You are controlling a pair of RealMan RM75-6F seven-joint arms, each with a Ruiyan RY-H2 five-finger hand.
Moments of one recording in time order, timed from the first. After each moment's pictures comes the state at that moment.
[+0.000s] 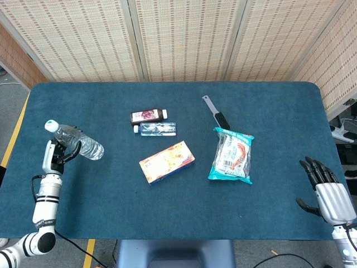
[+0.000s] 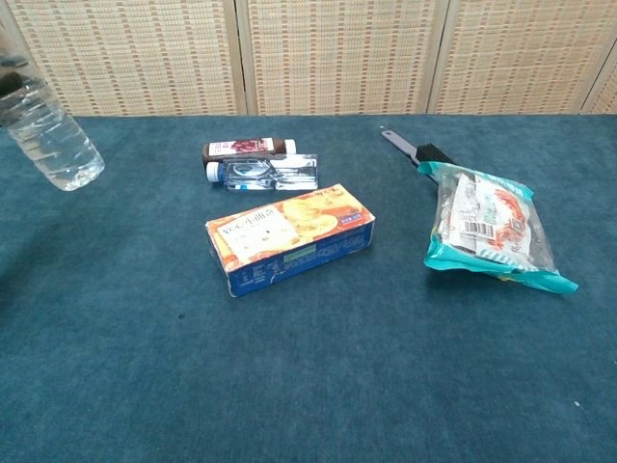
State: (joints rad) left arm -0.40 -1.45 -0.42 -1.42 1.17 1.07 -1.05; right arm 0.07 -1.03 0.02 -1.70 -1.54 1.44 0.00
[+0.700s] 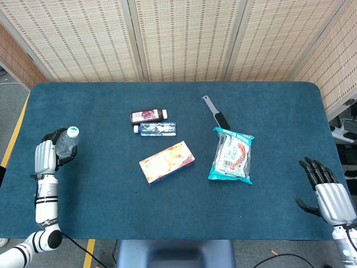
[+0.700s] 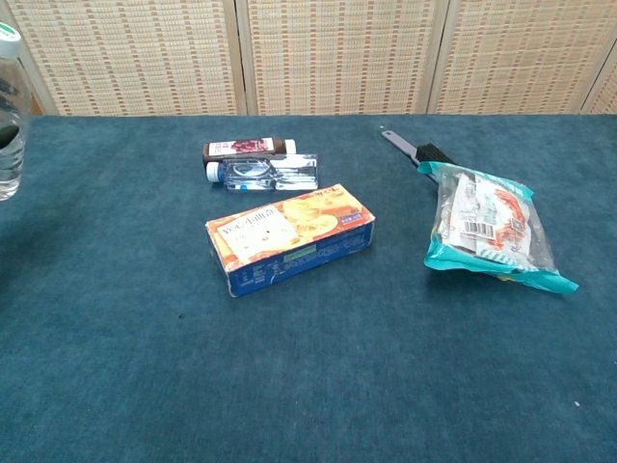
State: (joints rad) left arm -0.44 -1.59 -0.36 -1.17 1.19 1.28 -0.16; right arm 0.08 -1.03 0.02 -1.70 -1.54 1.44 0.00
